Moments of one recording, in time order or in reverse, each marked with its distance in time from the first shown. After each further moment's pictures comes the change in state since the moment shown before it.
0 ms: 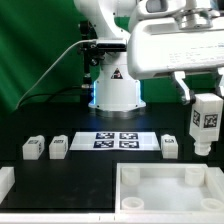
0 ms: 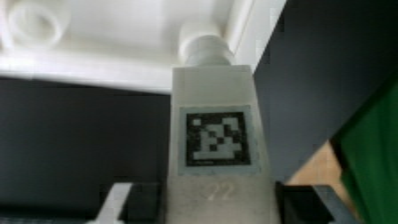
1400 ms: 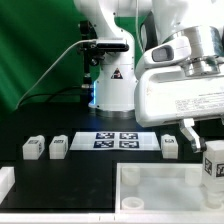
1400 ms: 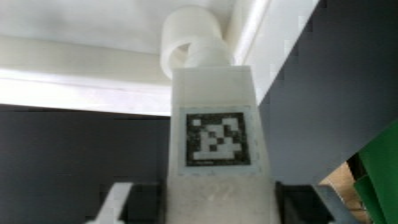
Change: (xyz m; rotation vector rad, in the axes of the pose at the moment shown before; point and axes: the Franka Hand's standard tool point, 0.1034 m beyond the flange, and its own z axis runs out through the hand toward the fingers) arm -0.010 -0.010 0.067 0.027 -0.071 0.020
